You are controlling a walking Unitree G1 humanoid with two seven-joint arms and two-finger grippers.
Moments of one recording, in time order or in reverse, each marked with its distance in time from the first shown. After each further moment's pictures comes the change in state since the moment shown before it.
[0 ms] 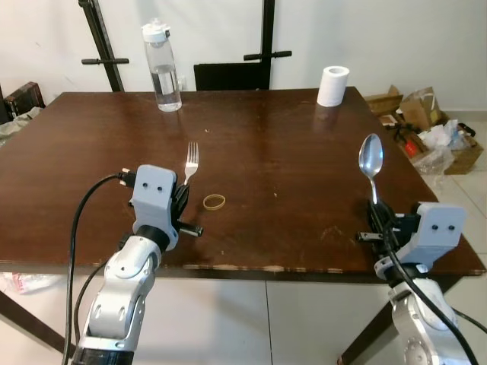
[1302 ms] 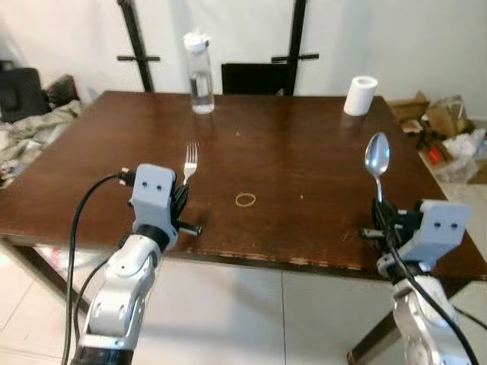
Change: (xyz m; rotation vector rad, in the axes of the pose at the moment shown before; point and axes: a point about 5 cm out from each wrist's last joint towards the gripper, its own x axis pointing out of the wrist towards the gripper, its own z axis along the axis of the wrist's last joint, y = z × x) left arm 0.001 0.002 -0.002 -0.010 0.014 0.008; right arm 0.002 -0.004 -0.001 -0.011 0.006 -0.038
